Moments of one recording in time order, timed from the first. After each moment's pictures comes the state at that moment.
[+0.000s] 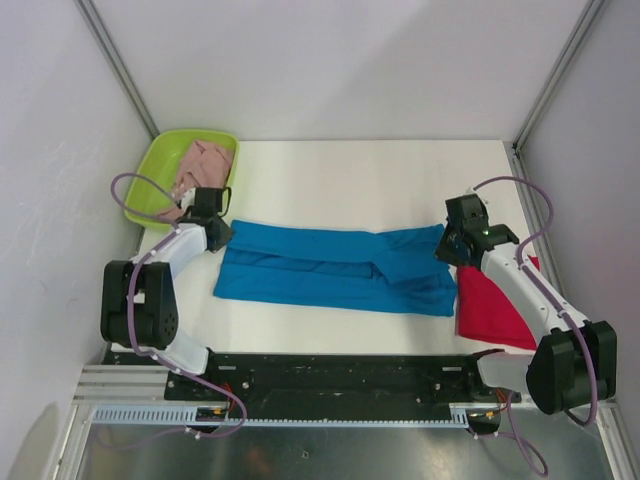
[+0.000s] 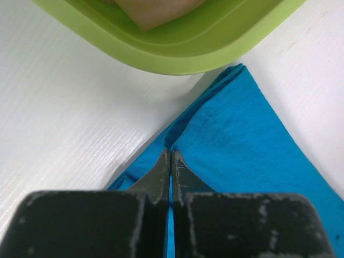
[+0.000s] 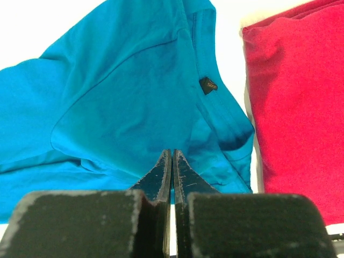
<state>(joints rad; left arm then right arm) -0.05 1.56 0.94 -0.35 -0.28 -0.71 0.24 1.24 0.94 -0.70 0.18 0.62</state>
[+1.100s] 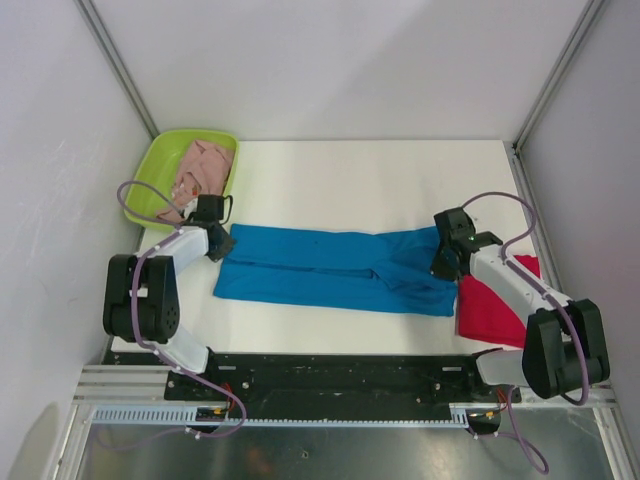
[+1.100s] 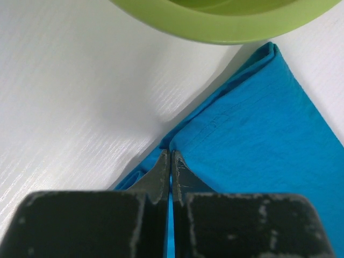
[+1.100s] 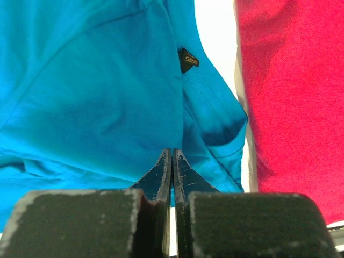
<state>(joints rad) -0.04 1.60 0.90 -0.36 -0.26 -0.72 0.27 1.30 0.84 -0.67 0.20 0.63</state>
